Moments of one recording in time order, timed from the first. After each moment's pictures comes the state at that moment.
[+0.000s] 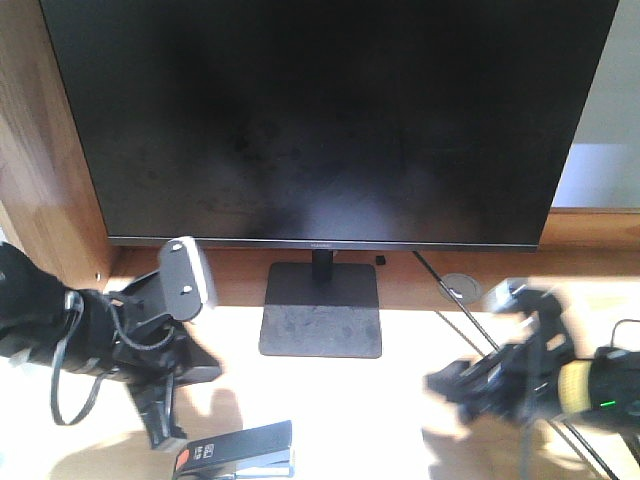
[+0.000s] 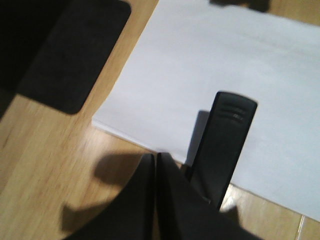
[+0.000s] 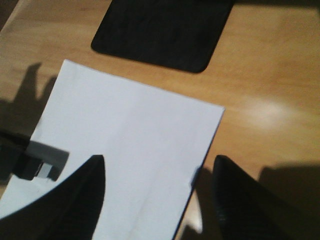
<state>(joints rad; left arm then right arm) -0.32 1.49 -0.89 -0.72 0.66 1.33 0.11 1.42 -0.55 -1.71 -0.47 1.81</state>
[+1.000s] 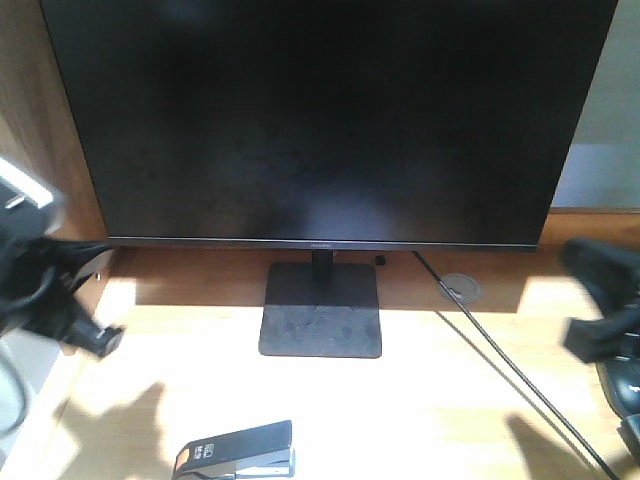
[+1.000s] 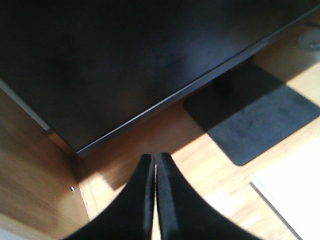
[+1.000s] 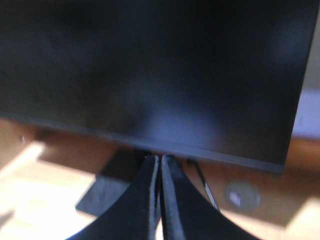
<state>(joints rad) -0.31 1.05 -0.71 0.03 0.19 0.29 0.11 0.75 -0.54 -1.75 -0.26 1.84</state>
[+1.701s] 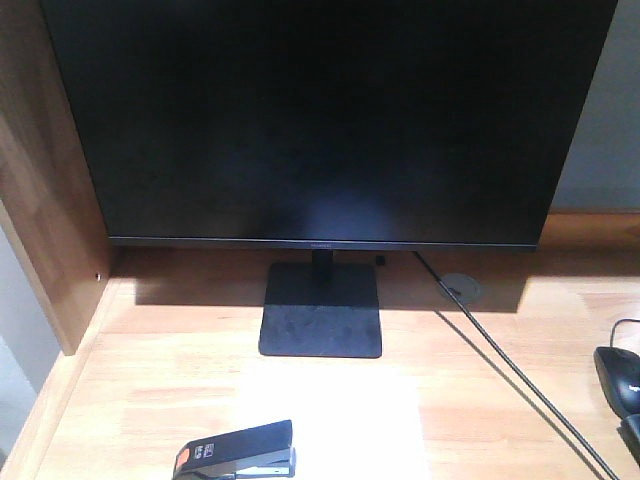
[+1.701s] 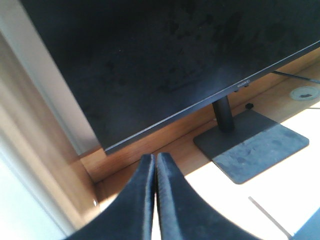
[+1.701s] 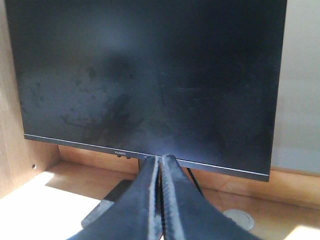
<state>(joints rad) -0.31 0.40 -0.28 0.04 0.11 0.28 0.11 0.18 -0.20 -1.75 -0.25 1.84</state>
